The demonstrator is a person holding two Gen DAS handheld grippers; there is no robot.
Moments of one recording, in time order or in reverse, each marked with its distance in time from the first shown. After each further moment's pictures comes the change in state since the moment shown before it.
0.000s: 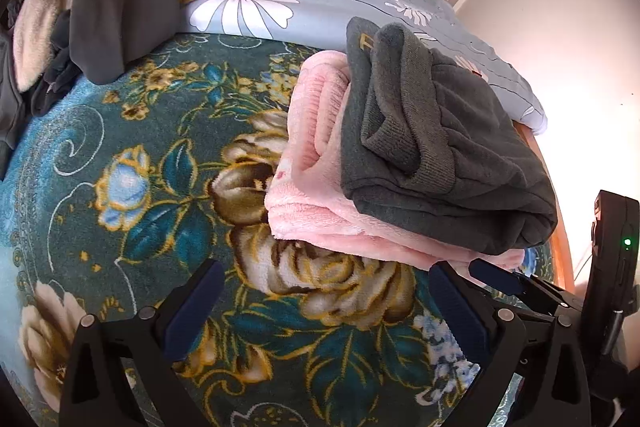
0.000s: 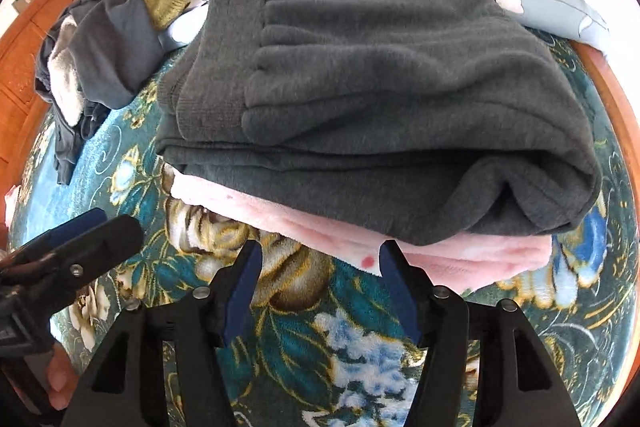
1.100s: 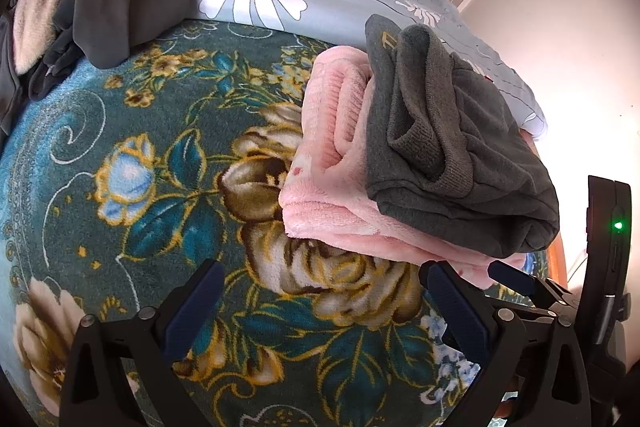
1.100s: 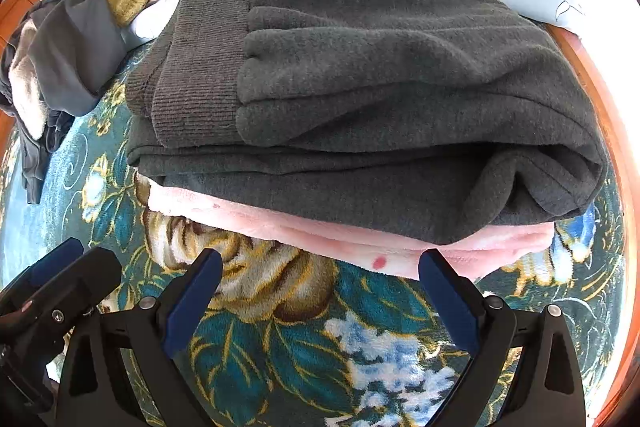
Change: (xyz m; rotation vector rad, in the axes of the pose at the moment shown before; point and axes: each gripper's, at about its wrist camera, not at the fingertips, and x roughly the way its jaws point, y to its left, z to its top) left arm 0.005 0.019 0.003 -0.038 0.018 -0.032; right arm 0.009 0.024 0.010 0.066 0.040 -0.135
